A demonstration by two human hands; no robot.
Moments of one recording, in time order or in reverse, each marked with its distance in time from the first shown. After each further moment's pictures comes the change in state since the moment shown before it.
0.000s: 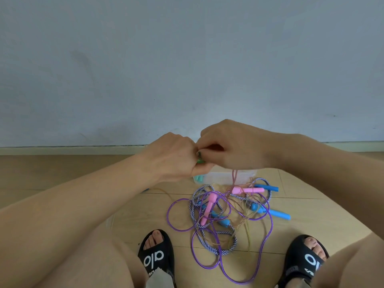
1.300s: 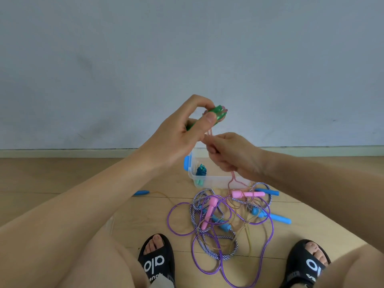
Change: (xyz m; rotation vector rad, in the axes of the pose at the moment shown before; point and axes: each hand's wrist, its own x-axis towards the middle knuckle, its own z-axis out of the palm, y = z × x) left_hand -0.009 -0.003 -0.038 -1.240 0.353 -0.096; right_hand 0.018 0.018 0.038 1.064 0.174 0.547
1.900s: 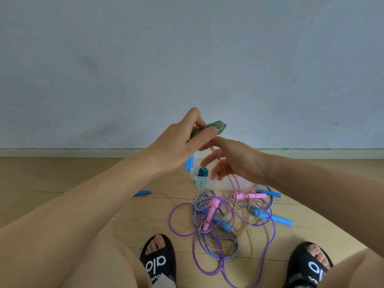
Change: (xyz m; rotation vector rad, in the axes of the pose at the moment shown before) left_hand -0.004 -0.009 -0.006 0.228 -0.065 -0.083; right_hand -0.003 0.000 0.004 0.000 -0.042 0.161
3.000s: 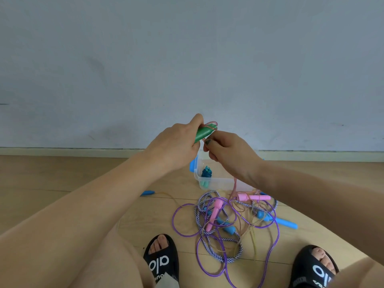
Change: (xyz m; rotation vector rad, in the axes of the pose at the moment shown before) left_hand 0.015 -0.028 0.003 0.557 0.056 0.011; right_hand -0.003 -0.004 0.019 -0.364 0.331 -0.379
